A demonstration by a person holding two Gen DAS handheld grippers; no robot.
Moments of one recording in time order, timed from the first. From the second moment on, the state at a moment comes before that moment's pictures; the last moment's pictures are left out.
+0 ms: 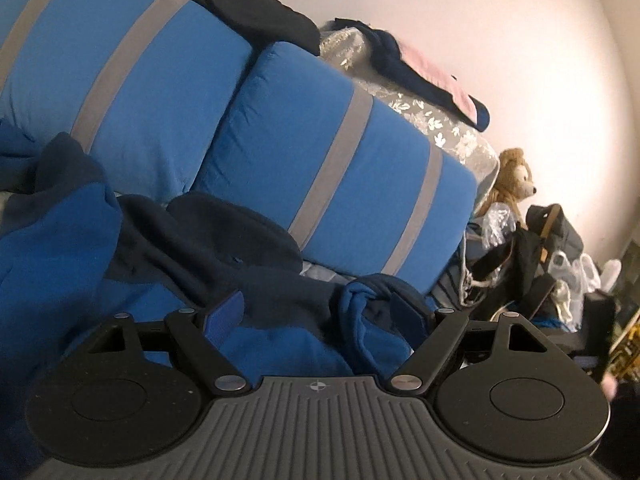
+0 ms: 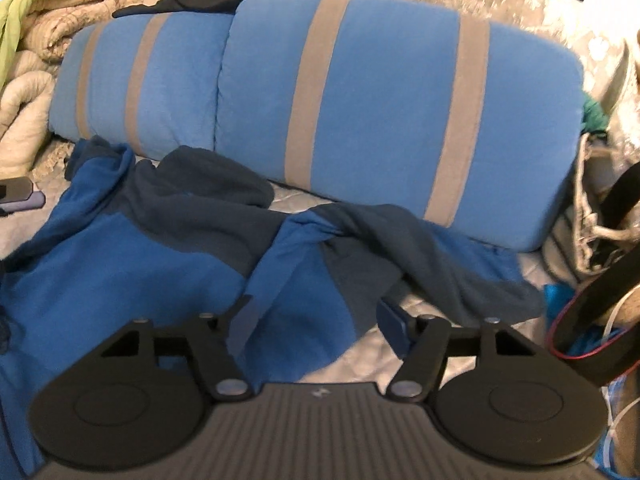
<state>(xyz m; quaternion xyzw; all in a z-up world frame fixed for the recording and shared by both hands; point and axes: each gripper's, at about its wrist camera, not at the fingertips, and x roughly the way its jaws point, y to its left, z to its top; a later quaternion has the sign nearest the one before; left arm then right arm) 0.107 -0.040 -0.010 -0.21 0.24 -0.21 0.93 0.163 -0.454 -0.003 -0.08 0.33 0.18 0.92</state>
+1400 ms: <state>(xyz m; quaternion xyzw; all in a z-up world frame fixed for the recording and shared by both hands) 0.117 -0.045 -0.018 -0.19 0.25 -0.21 0.93 0.184 -0.550 -0.033 0.18 0.30 0.07 0.93</state>
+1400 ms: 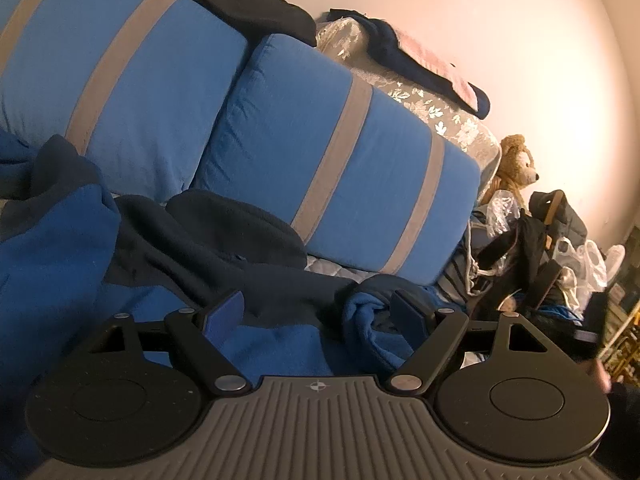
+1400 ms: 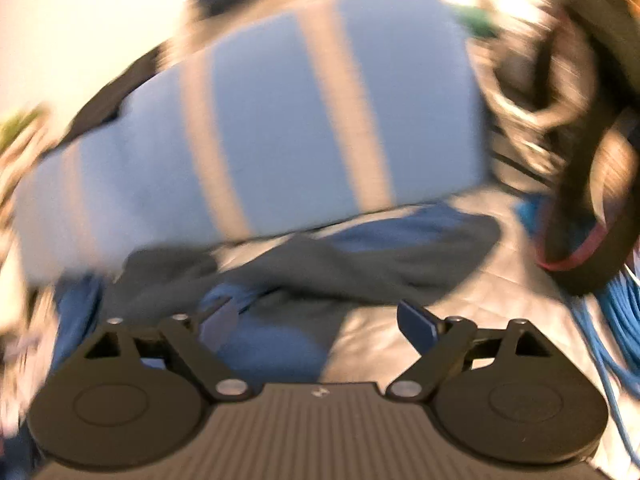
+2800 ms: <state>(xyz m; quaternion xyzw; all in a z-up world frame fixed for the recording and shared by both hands) 0.115 -0.050 -0.020 -0.19 0.25 -0.25 0.92 0.107 -0.619 -0.025 0.38 0.30 -0.01 0.87</state>
